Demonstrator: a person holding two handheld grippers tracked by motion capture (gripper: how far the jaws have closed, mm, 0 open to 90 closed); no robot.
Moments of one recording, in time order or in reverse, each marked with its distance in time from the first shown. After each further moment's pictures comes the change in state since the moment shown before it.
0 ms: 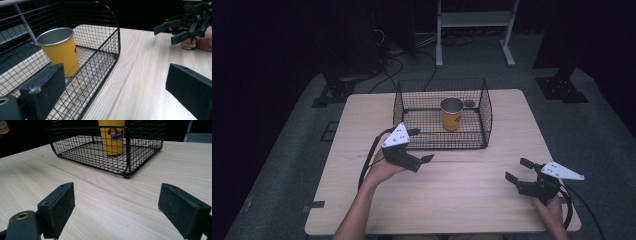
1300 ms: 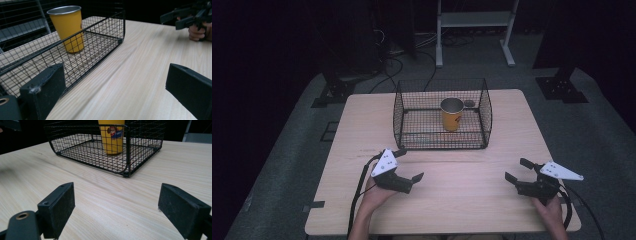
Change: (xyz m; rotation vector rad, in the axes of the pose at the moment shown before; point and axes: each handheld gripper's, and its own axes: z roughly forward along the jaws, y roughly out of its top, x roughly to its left) left arm -0.039 -0.062 -0.029 -0.058 0.118 -0.093; right arm 0.002 0.000 0.001 0.010 -0.008 -0.012
